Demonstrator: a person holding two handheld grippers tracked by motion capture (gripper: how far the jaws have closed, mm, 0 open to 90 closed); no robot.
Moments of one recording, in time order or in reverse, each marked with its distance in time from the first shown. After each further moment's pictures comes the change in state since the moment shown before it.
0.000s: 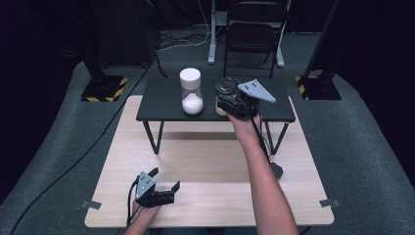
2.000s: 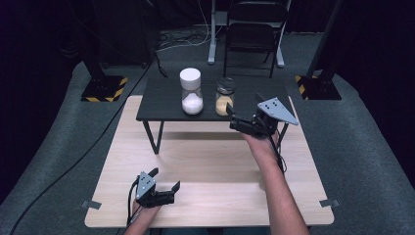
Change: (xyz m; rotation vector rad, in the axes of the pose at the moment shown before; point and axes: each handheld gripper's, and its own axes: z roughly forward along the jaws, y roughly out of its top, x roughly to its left) left arm 0.000 0.000 0.000 0.005 0.004 0.002; right arm -0.011 -0.013 -0.066 -0.036 0.006 0.012
